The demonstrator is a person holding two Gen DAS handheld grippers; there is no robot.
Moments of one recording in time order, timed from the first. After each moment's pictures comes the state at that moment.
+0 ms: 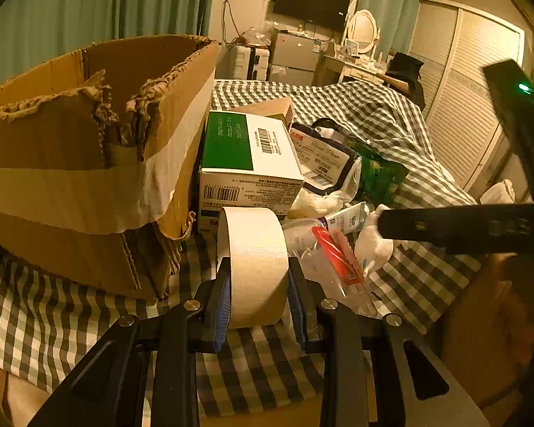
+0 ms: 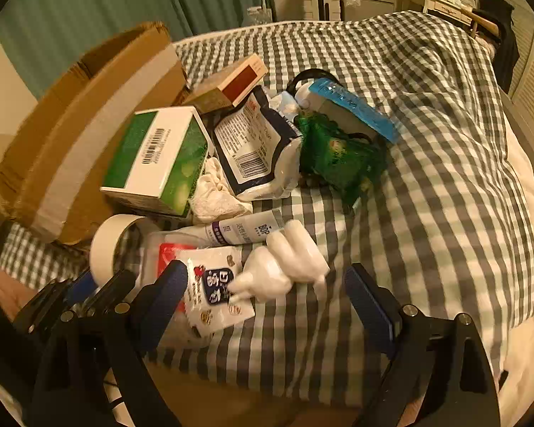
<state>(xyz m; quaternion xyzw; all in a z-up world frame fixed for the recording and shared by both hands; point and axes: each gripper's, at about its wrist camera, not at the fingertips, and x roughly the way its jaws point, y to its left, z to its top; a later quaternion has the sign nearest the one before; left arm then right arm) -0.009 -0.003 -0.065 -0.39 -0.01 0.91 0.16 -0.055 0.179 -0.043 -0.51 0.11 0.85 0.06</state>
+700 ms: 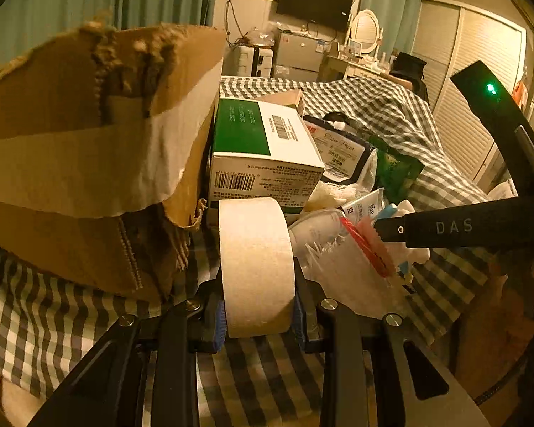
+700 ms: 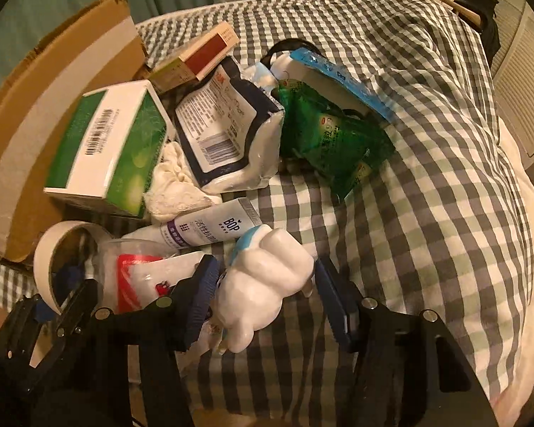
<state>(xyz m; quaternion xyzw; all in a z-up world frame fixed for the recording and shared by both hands) -0.017 -0.009 -0.080 -0.38 -0.01 0.91 0.16 -0.072 0.186 -0.060 -0.54 0.11 0.83 0.12</state>
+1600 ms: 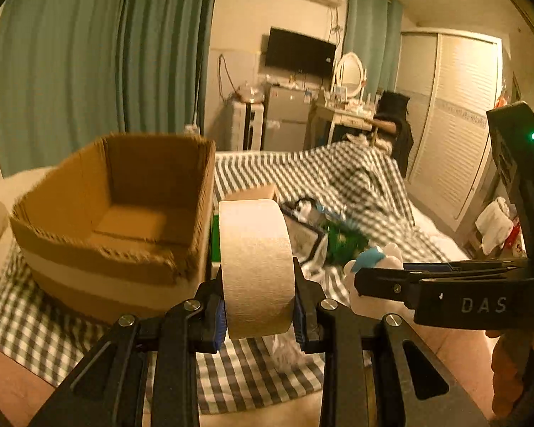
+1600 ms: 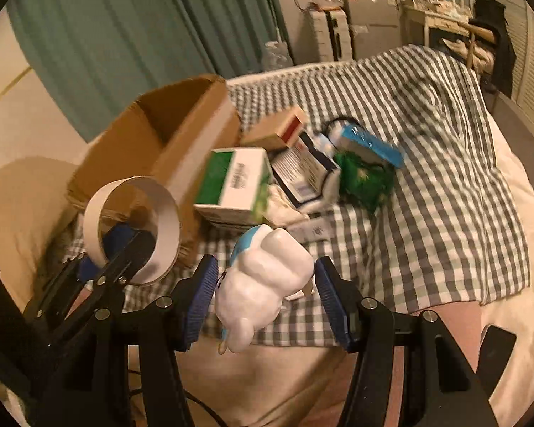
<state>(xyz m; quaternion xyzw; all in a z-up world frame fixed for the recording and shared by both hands) 0.034 -0.010 0.034 -0.28 -0.01 0.95 0.17 0.001 0.150 0.043 -0.43 0.15 0.89 0.03</state>
